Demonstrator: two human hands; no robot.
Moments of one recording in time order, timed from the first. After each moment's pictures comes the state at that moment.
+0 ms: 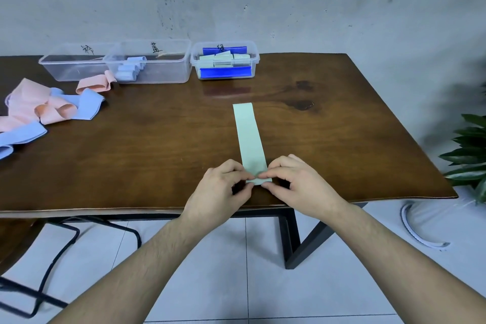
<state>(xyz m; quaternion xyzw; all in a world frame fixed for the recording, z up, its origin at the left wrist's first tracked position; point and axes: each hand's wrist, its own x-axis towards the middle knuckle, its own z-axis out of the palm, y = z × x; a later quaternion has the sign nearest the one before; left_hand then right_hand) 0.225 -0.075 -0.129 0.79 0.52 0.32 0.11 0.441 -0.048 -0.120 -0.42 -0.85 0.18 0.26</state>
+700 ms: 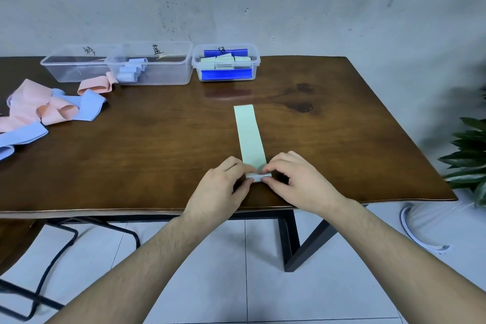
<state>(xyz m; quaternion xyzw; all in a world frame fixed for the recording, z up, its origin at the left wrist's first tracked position) 0.227 -0.075 -0.117 0.79 0.51 0.32 0.11 0.437 -0.039 -0.115 -0.44 -0.85 0.18 0.25</state>
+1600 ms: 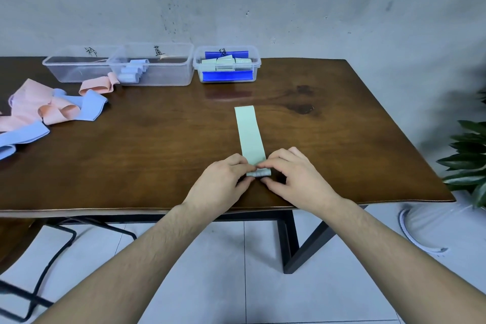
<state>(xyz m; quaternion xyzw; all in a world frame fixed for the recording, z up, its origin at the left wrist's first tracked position) 0.223 -0.060 -0.110 0.83 0.49 0.27 0.08 0.433 -0.037 -0.115 -0.44 -0.86 0.12 0.24</state>
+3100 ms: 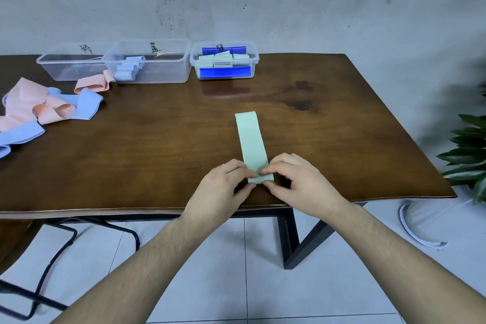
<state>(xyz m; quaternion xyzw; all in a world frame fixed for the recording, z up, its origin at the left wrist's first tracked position) 0.226 -0.073 -0.124 0.81 0.49 0.32 0.09 0.442 -0.050 -0.117 -0.44 -0.85 0.17 0.26</state>
